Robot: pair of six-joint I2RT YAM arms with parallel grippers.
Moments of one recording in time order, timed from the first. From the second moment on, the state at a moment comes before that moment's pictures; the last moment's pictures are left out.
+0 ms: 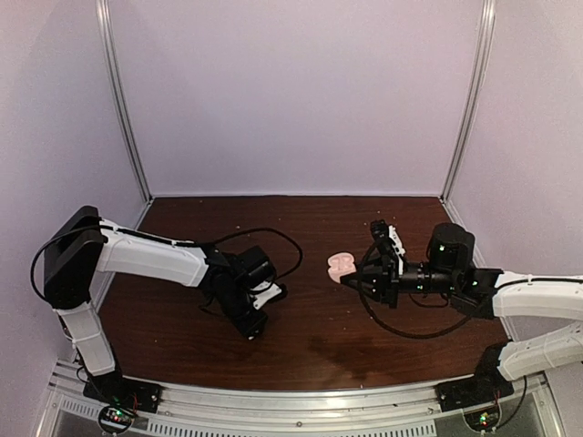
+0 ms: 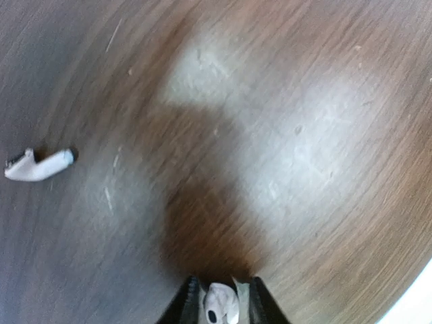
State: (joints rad) left arm -0.97 1.81 1.09 -0.59 0.09 -0.12; right arm 0.79 1.08 0.53 0.39 -0.56 0.10
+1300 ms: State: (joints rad) left arm -1.00 1.93 1.28 -0.83 0.02 -0.10; right arm 0.79 1.09 0.53 0.38 -0.54 0.10
